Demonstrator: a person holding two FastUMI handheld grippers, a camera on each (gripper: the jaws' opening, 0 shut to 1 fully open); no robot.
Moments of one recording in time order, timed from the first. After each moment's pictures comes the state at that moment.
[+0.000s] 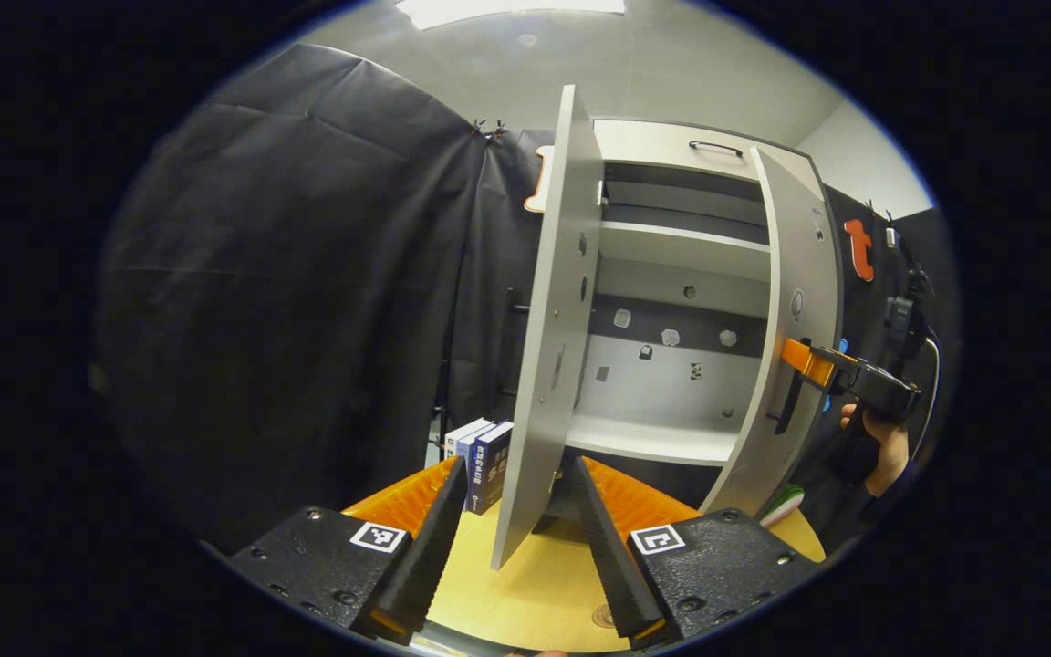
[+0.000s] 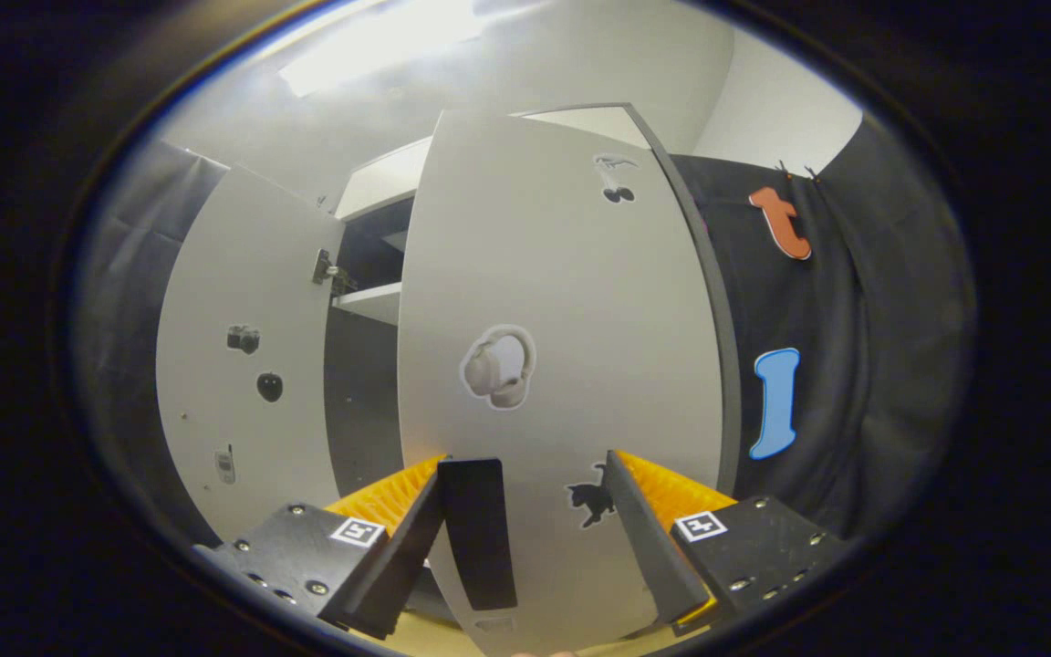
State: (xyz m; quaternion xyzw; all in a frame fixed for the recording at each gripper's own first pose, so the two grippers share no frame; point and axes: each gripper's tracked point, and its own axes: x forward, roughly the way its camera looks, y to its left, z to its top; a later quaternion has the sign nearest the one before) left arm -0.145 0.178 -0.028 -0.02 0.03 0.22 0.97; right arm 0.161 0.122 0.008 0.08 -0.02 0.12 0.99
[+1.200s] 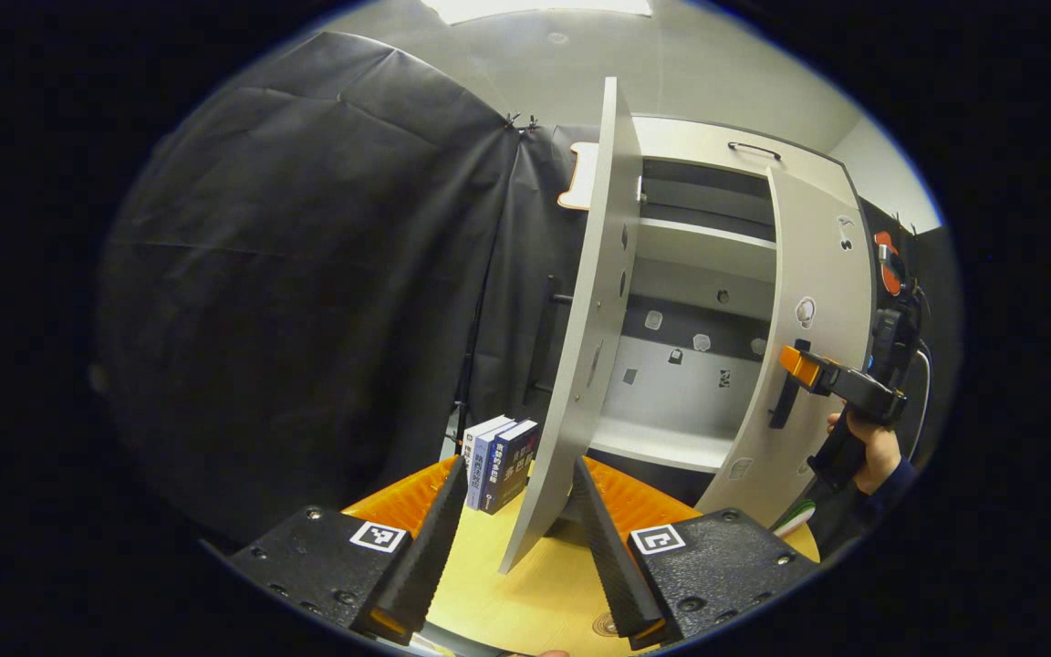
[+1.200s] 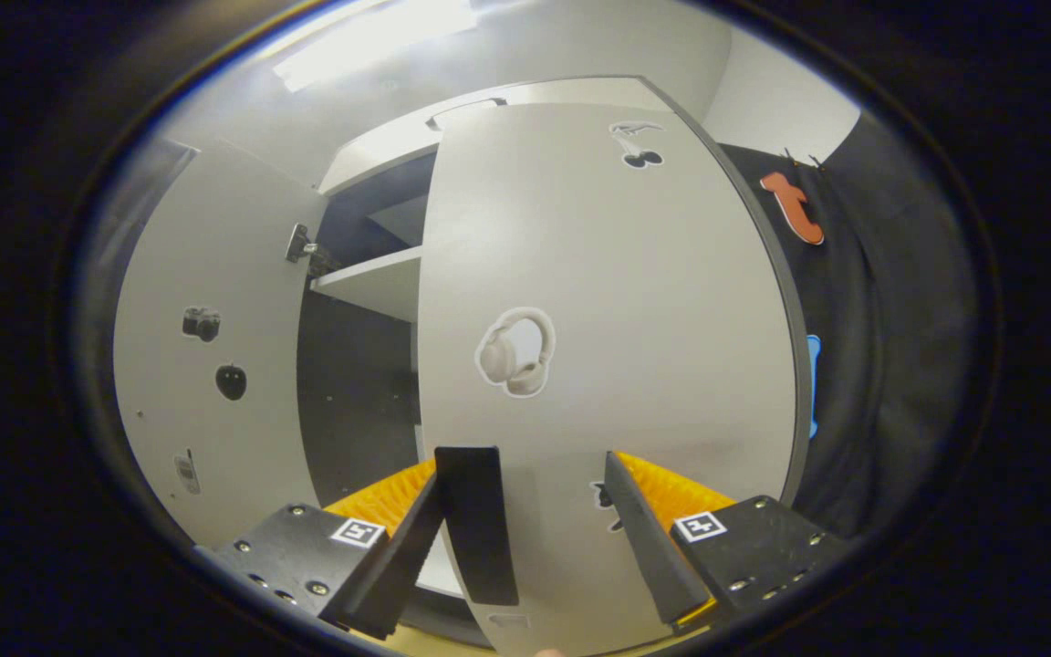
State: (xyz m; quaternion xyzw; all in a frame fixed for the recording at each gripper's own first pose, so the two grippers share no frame) left arm -0.136 0.189 -0.042 -0.05 0.03 0.26 0.96; right arm 0.195 0.137 -0.011 0.08 -0.01 0.12 0.99
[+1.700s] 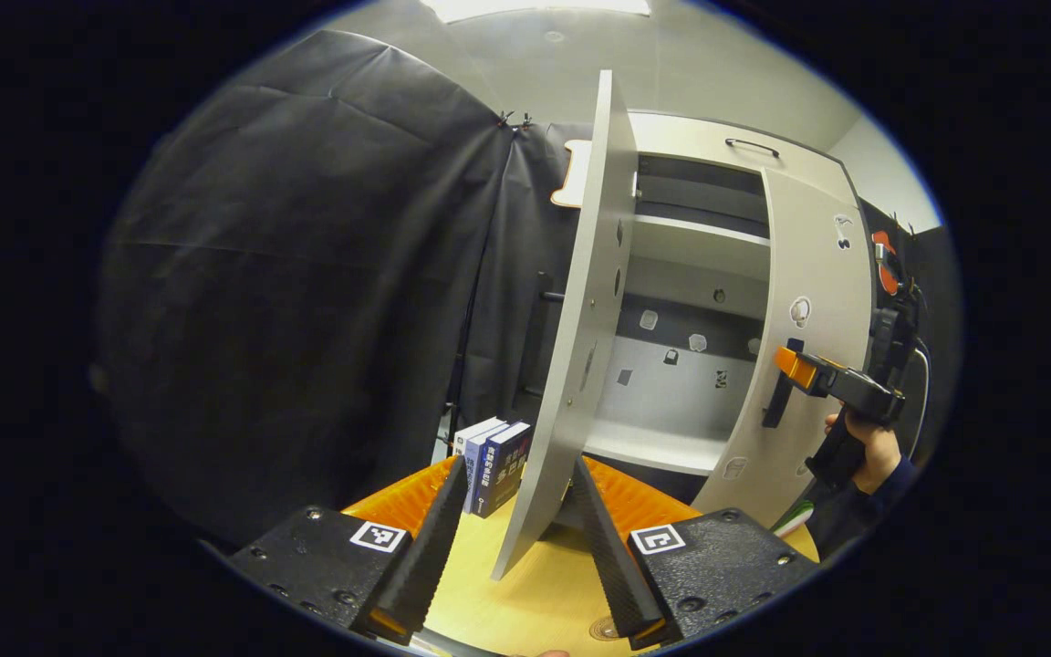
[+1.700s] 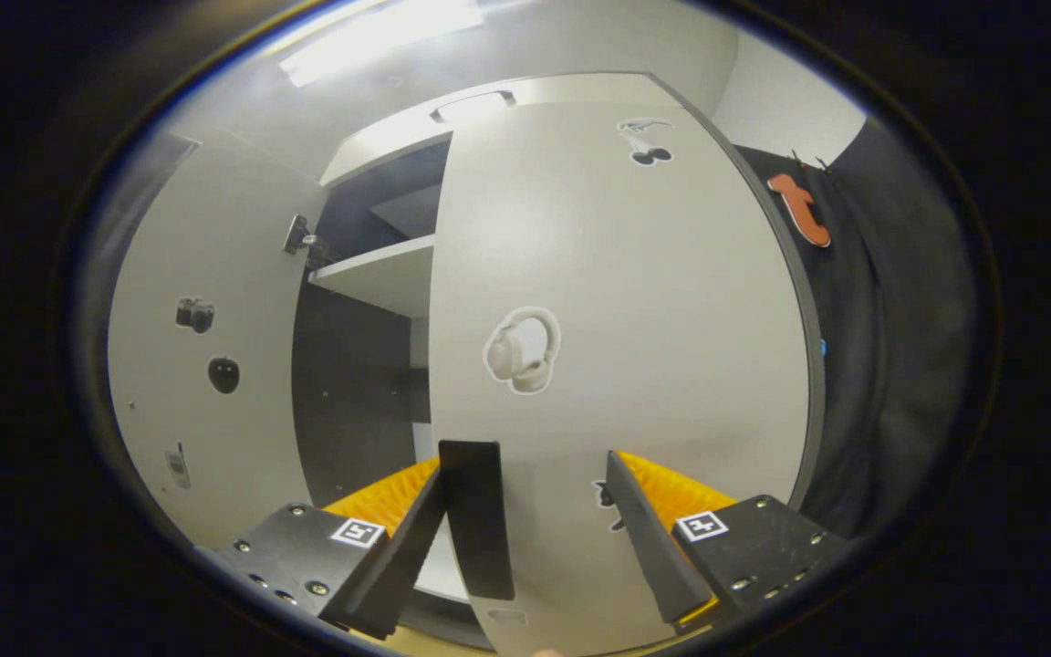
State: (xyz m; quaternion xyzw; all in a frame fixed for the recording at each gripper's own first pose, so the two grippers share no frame) left arm -0.136 0.187 -0.042 -0.04 0.02 0.25 0.97; right arm 0.195 0.140 -0.015 0.08 -0.01 0.12 0.99
